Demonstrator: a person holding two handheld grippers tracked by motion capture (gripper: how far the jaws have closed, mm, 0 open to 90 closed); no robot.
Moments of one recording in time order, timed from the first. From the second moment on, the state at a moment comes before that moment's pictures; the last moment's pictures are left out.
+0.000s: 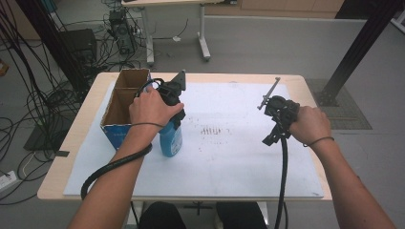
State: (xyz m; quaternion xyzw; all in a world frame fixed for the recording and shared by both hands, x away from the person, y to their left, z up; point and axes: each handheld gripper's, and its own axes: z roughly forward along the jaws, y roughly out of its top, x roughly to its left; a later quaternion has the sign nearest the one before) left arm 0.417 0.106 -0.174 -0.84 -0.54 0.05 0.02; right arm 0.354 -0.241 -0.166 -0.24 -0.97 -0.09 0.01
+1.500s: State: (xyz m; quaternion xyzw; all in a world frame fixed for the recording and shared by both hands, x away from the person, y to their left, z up) left arm 0.402 0.122 -0.073 -0.84 -0.54 0.03 -0.01; right arm 0.348 -0.239 -0.155 -0.24 -0.97 -0.09 -0.01
